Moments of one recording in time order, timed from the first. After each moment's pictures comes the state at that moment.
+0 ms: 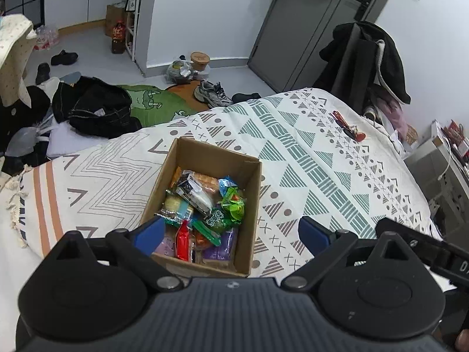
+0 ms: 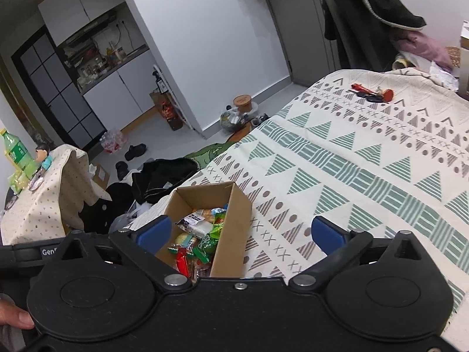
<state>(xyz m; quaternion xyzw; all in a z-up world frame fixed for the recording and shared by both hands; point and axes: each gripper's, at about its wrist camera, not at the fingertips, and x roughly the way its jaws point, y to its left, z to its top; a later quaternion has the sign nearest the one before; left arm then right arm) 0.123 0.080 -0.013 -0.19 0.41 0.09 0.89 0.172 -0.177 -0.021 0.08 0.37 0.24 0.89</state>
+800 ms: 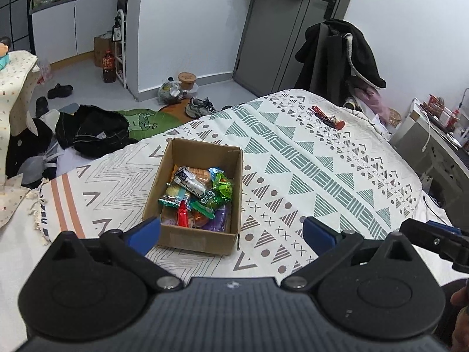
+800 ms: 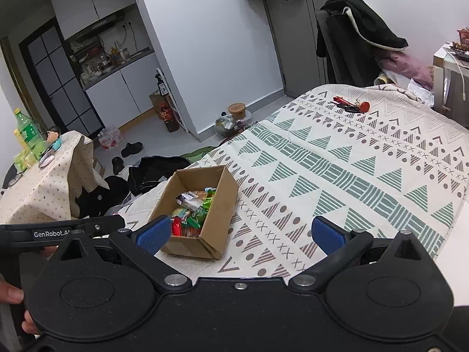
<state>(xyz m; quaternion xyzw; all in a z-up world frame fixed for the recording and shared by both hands) 0.047 0.034 0.014 -0.13 0.38 0.07 0.91 0.083 -0.222 -0.005 0.05 0.34 0.23 0.91</state>
